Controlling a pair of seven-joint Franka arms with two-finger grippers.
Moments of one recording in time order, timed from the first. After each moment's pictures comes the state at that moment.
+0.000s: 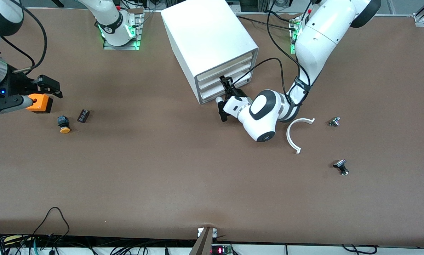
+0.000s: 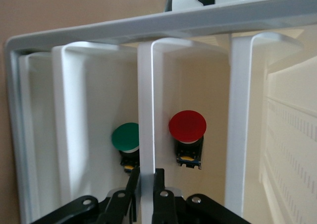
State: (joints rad) left arm -0.32 0.81 -0.26 -1.50 -0.79 1.51 0.78; right arm 0.11 0.12 -0.11 -1.57 0.03 1.61 -0.25
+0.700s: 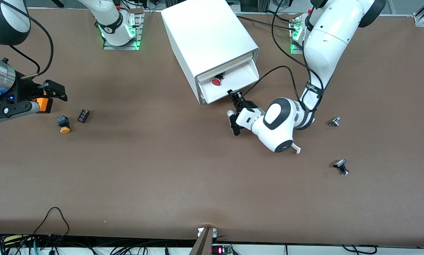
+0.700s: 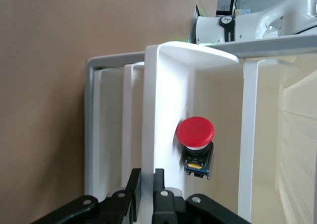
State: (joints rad) left arm -0.31 0.81 -0.16 -1.42 -0.79 1.51 0.78; right arm 0.13 0.14 -0.09 -1.57 0.03 1.61 -0.26
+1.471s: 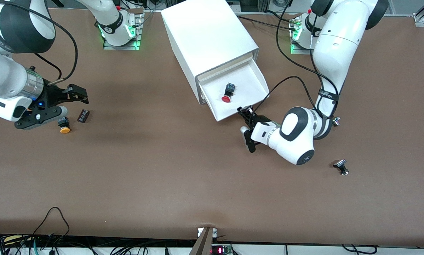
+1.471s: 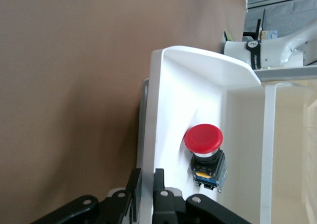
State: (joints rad) left arm -0.31 0.85 -0.04 -1.29 -0.78 1.51 0.78; right arm 0.20 0.20 -0.09 -1.55 0.09 1.62 -0.25
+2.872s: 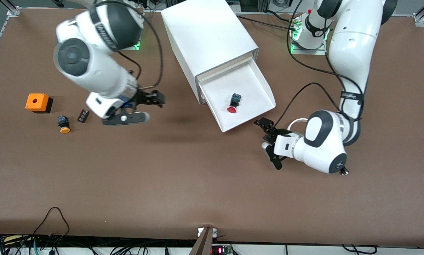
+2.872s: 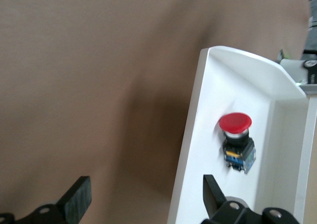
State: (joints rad) left arm -0.26 0.80 0.02 -1.18 -0.60 1.53 0.66; right arm 0.56 0.39 -0.08 -1.36 0.18 1.69 0.44
